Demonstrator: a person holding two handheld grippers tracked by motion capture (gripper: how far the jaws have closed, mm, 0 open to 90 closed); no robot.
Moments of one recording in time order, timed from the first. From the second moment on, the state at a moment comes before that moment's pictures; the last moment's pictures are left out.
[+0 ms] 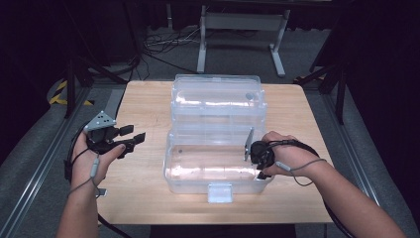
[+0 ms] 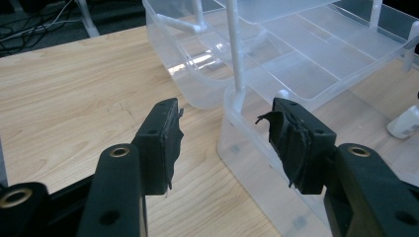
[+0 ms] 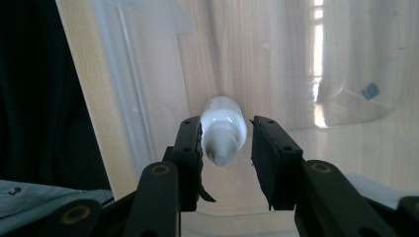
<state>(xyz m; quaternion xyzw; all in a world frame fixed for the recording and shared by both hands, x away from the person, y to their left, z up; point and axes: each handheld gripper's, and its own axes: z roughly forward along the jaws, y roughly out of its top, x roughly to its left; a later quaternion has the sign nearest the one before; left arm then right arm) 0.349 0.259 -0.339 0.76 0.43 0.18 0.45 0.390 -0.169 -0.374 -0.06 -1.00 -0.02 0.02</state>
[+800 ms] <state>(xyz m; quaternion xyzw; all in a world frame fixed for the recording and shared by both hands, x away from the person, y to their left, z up) 0.351 0.257 -0.338 0.77 0.40 0.17 0.46 0.358 -0.153 -0.349 -0.04 -1.00 -0.08 0.01</state>
